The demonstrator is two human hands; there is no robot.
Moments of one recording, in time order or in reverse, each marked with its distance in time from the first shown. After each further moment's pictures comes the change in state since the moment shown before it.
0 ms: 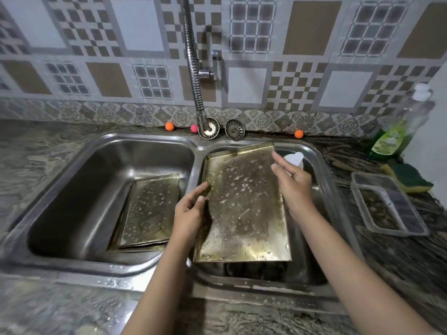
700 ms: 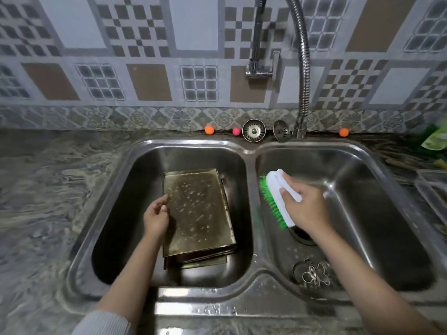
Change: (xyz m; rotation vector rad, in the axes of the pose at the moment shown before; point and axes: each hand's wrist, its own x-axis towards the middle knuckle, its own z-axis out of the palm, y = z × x) left_hand 0.138 -0.058 -0.240 0.183 0.255 -0.212; right_hand -0.036 0.036 0.152 -0.482 0.030 -0.059
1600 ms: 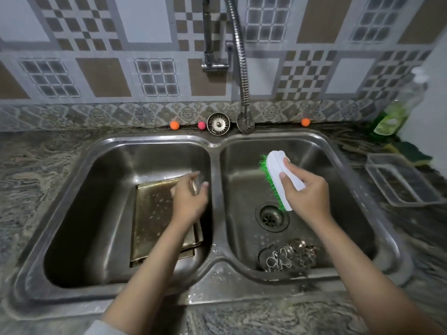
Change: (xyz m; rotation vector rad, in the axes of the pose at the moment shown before) left_hand -0.102 0.062 0.120 0.261 -0.148 0.448; right_hand -0.002 0.033 -0.082 0.030 0.194 -0.123
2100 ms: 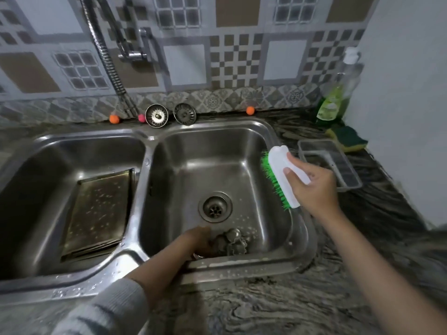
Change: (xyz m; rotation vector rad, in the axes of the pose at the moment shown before) left_hand -0.110 0.030 0.186 0.942 -1.104 -0.104; right_hand 0.035 0.098 -0.183 0.037 -0.027 0.020
